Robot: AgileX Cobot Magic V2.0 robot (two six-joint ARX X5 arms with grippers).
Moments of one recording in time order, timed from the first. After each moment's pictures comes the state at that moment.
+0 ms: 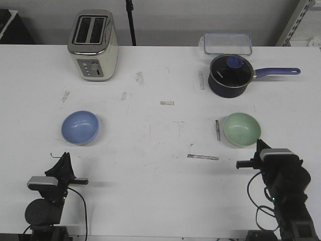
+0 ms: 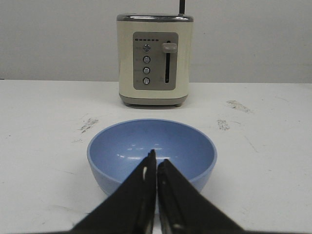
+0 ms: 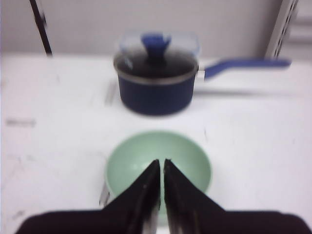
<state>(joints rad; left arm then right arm) -0.03 0.01 0.03 0.14 -0.02 -0.02 0.01 0.61 0.65 -0.38 -0.02 0.00</state>
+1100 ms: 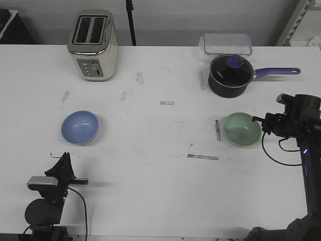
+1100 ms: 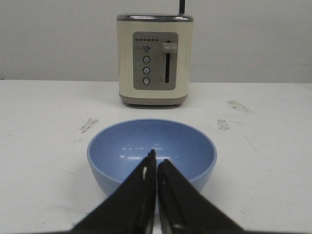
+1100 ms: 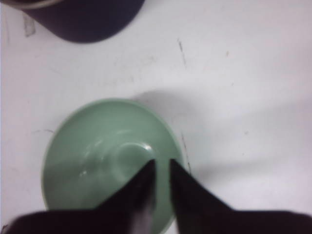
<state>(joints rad) -0.03 0.01 0.03 0.14 -0.02 -0.02 -0.29 1.48 1.30 -0.85 -0.29 0.09</state>
